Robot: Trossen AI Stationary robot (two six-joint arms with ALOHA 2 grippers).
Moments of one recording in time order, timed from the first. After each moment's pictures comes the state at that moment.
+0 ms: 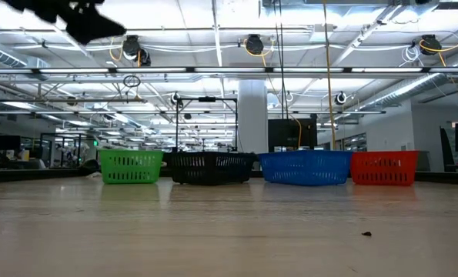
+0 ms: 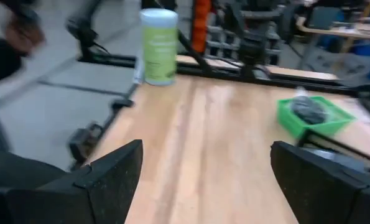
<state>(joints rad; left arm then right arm) -0.45 0.75 0.54 -0.07 -0.50 -0.10 0.87 0.85 0.65 -0.13 0.71 0.20</state>
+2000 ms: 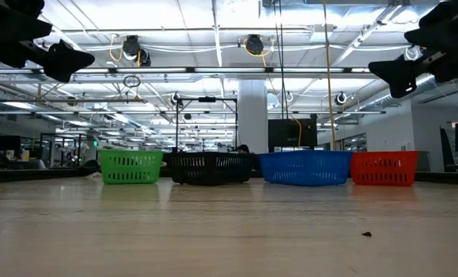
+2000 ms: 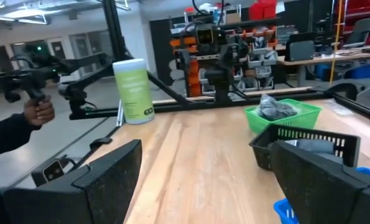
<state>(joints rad) -0.40 0.21 0.14 -0.02 -0.26 -0.03 0.18 0.00 0.02 0.03 0.05 0.13</state>
